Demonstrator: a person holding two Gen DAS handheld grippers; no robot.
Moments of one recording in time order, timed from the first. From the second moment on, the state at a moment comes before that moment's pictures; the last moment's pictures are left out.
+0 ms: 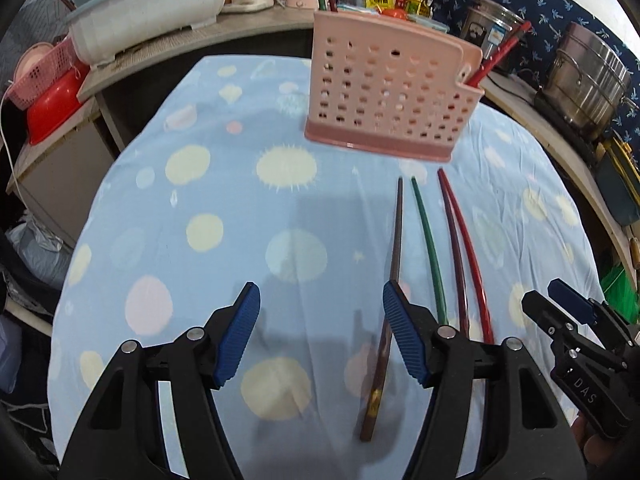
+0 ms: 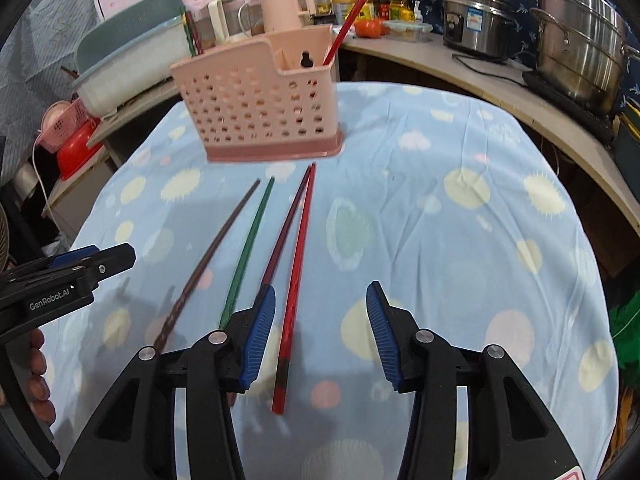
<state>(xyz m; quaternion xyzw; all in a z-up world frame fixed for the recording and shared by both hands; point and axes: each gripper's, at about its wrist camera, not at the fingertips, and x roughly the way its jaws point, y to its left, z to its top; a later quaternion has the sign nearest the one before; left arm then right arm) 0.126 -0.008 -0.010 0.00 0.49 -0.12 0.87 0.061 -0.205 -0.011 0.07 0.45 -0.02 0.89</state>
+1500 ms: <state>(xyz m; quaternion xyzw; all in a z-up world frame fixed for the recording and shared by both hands) 0.065 -0.029 -0.051 0.04 0.51 -0.16 0.84 0.037 -0.182 -0.047 0.07 0.49 0.00 0.87</state>
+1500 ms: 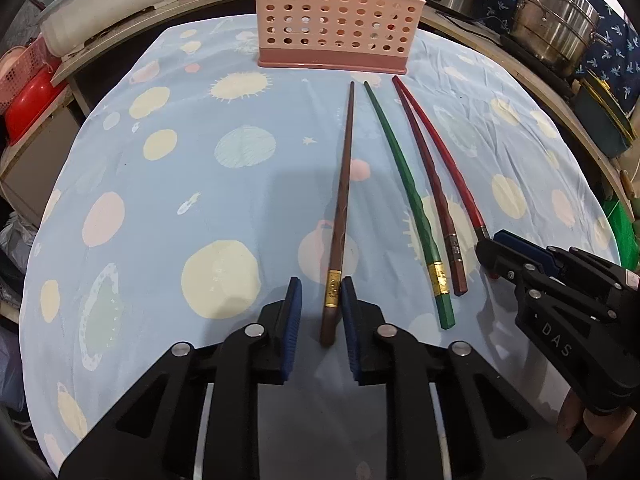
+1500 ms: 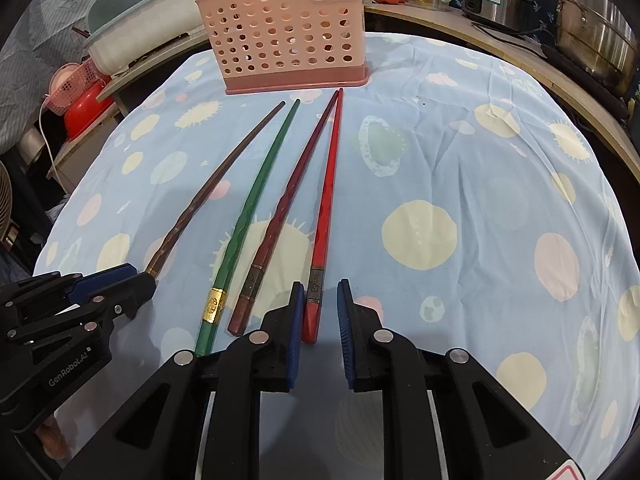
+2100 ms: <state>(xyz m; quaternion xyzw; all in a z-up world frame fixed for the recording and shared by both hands) 0.056 -0.023 -0.038 0.02 0.51 -0.18 0.84 0.023 -0.190 -0.041 0.09 0.49 0.00 0.87</state>
